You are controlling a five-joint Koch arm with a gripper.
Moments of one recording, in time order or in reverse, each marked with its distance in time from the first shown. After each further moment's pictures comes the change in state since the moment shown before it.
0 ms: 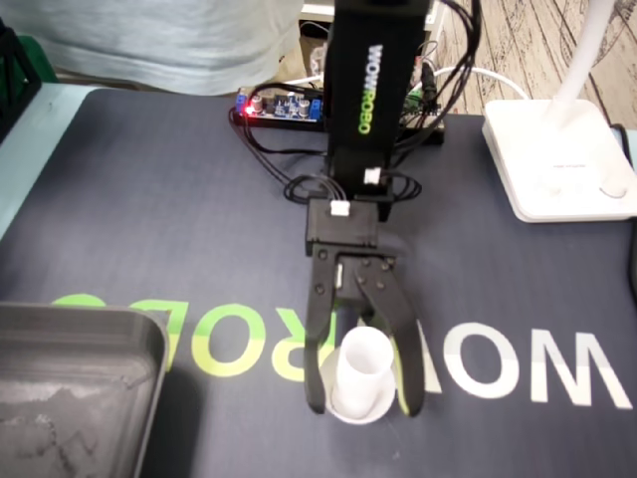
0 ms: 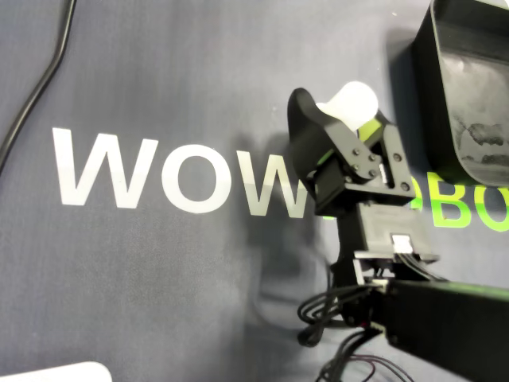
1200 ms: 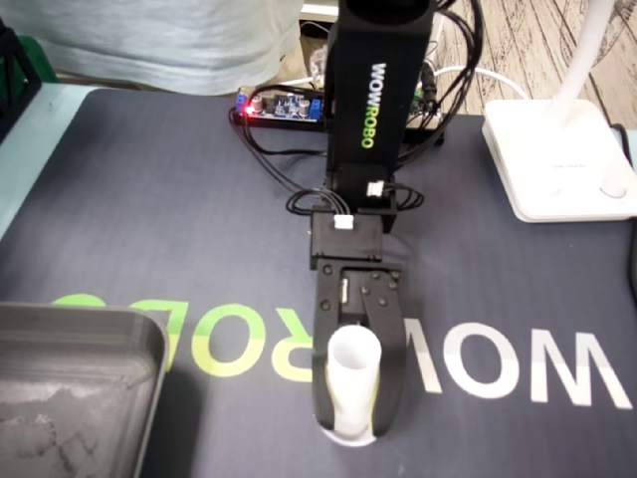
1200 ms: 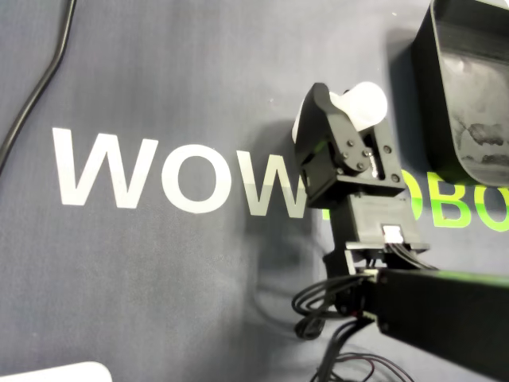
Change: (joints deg) arm -1.4 -1.0 -1.3 -0.4 1.9
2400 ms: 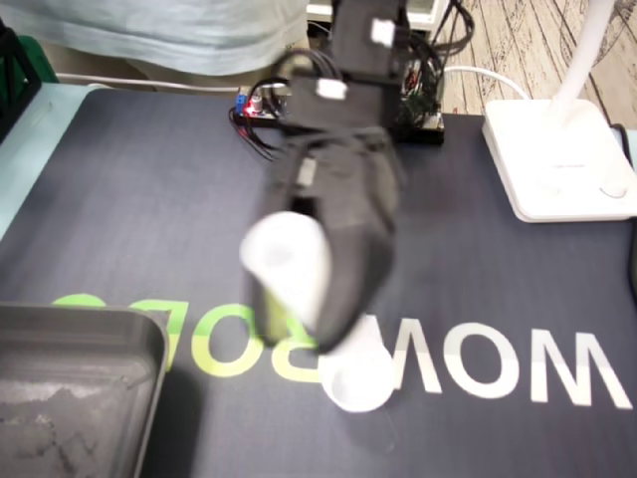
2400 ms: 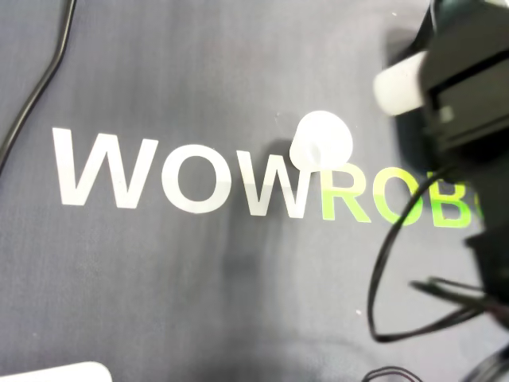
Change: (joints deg) arm 10.5 41.1 -19.3 57.3 25.1
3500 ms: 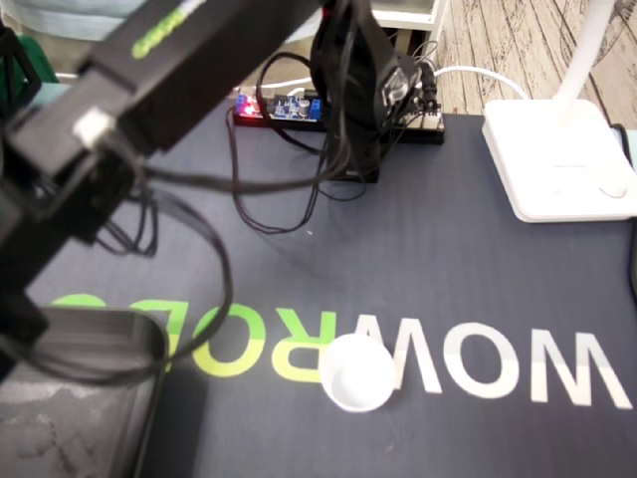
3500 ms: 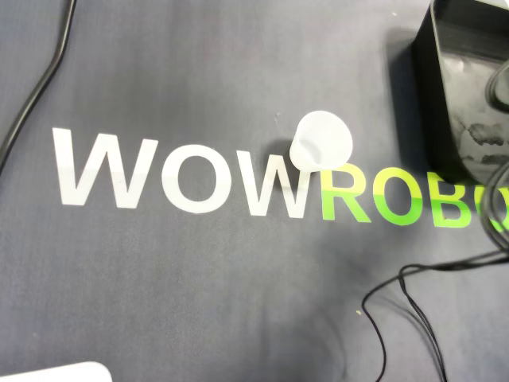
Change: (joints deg) arm 26.5 -48.6 -56.0 20.4 77.4
